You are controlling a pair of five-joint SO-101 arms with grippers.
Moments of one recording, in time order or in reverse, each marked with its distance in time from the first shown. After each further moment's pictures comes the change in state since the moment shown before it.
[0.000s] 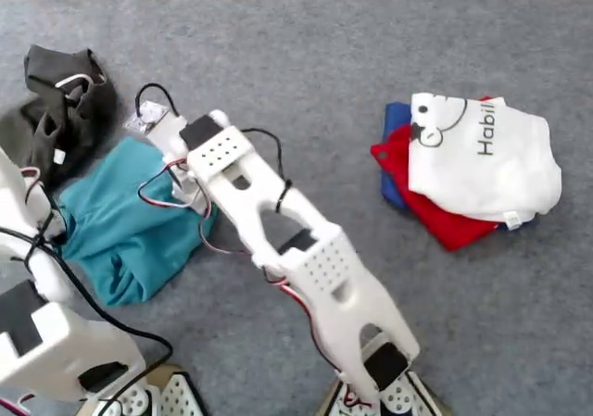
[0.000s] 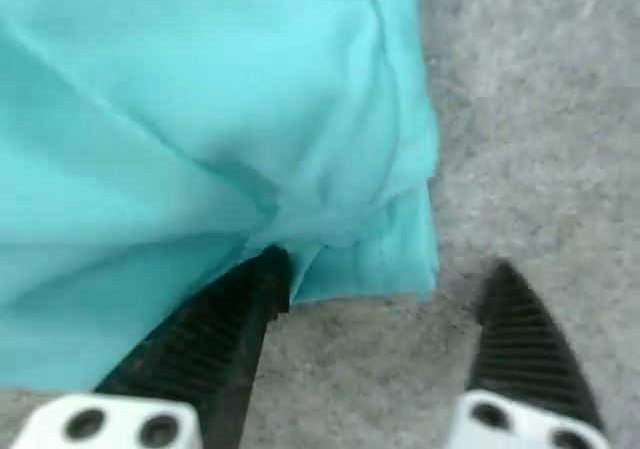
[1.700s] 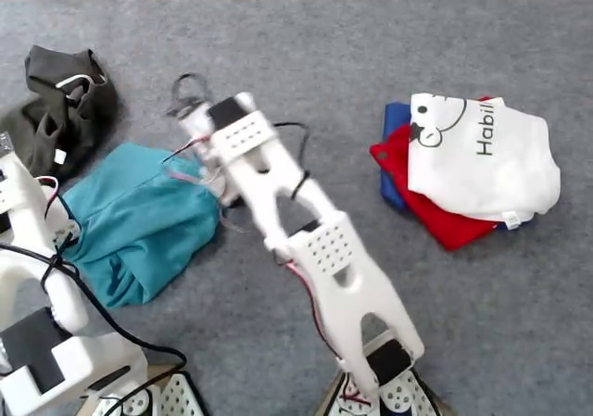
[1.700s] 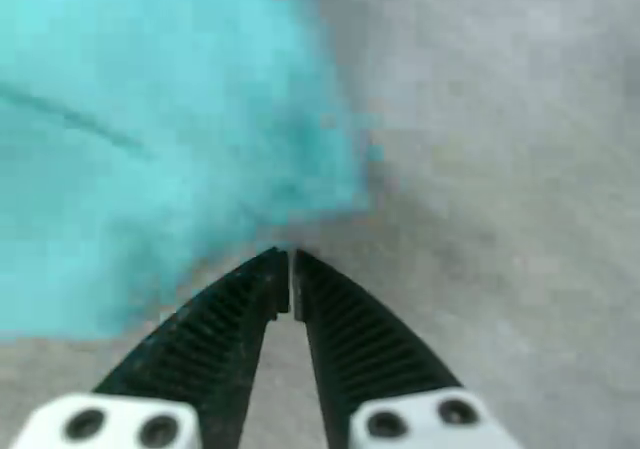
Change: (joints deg) left arm 2.8 -9.5 11.7 -10.2 2.5; right arm 7.5 3.3 -7.0 12.7 -2.4
